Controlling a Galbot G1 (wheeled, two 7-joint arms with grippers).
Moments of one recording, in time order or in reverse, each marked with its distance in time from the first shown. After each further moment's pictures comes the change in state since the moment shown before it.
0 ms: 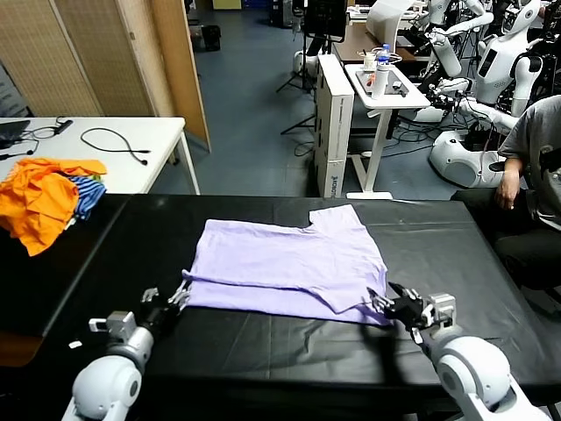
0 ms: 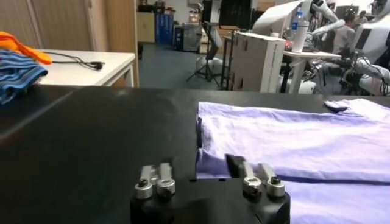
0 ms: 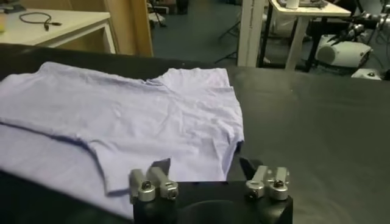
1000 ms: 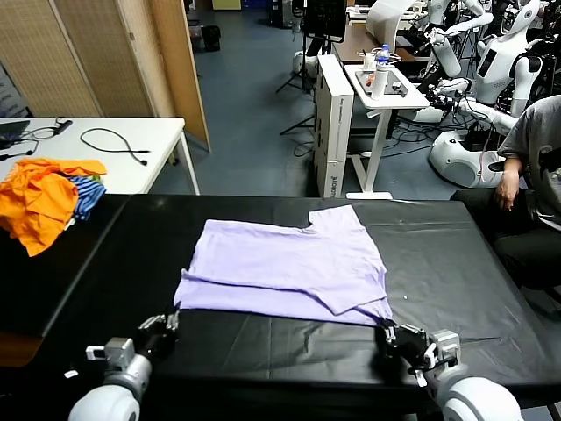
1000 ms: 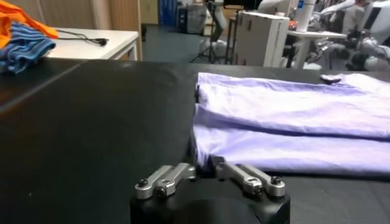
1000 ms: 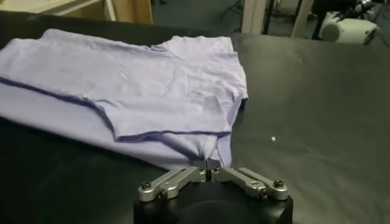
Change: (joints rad) left arm 0.159 0.006 -0.040 -0.122 -0.009 0.051 -0.085; right arm -0.165 0.036 0.033 0.152 -0.072 -0.096 0.018
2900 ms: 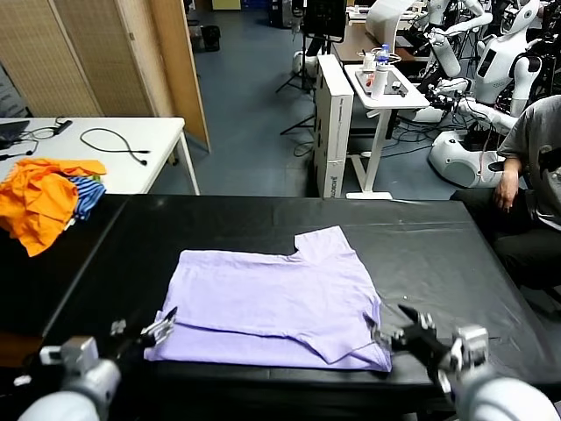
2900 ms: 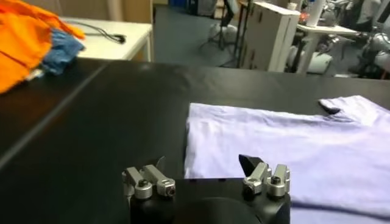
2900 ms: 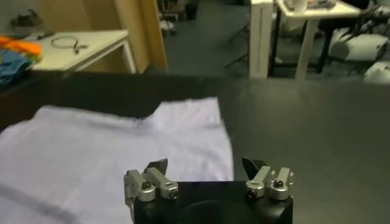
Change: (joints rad) left arm -0.184 0.128 -0.042 -0.062 -0.352 0.292 -0.034; right arm 0.415 -0.119 -0.054 -0.180 0.358 -0.004 0.116
